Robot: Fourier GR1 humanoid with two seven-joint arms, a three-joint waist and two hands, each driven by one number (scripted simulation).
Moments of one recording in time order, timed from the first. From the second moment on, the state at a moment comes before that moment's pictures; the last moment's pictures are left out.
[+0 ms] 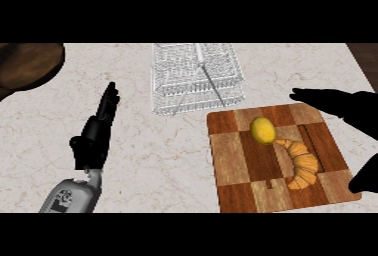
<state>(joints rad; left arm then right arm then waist) -0.19 0.19 -0.22 -1.52 0.00 0.33 0.04 -0.38 -0.66 0.06 -1.85 0.32 0.89 0.25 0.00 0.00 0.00</state>
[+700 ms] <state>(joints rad) -0.17 0.15 -0.18 -1.51 -0.04 0.28 0.02 -0.36 -0.60 0.13 -1.79 0.65 0.75 0.05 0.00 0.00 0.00</state>
